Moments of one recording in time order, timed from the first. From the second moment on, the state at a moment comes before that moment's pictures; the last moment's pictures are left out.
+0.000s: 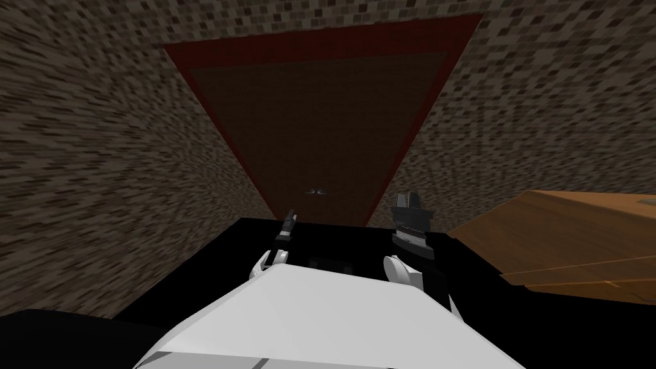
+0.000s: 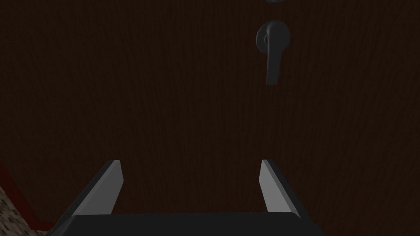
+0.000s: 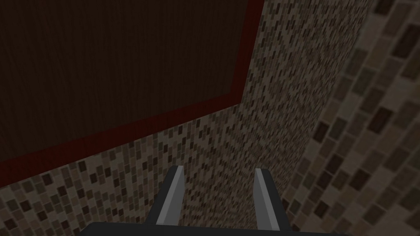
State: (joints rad) arm 0.22 0.21 0.05 -1.23 0.05 -0.74 0.10
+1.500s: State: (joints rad) arm 0.12 0.25 0.05 -0.88 0.09 -0.80 0.19
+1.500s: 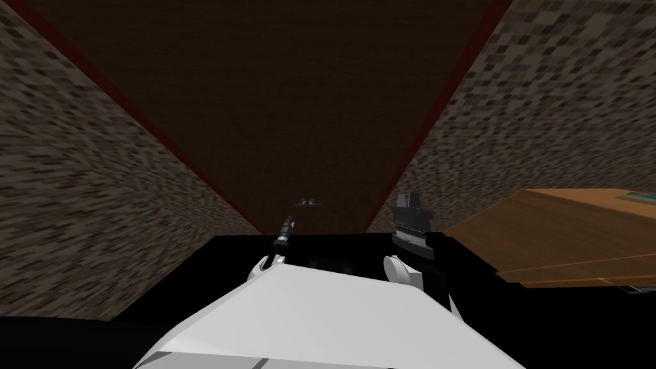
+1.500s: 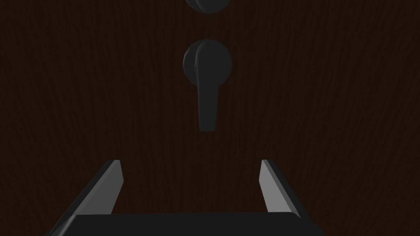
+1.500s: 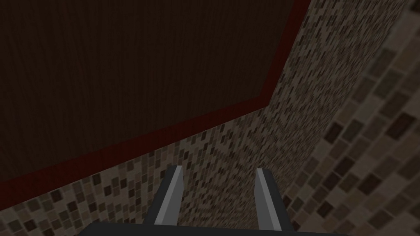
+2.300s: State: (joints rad) arm 0.16 0.30 0.13 -0.80 0.13 -0.82 0.20
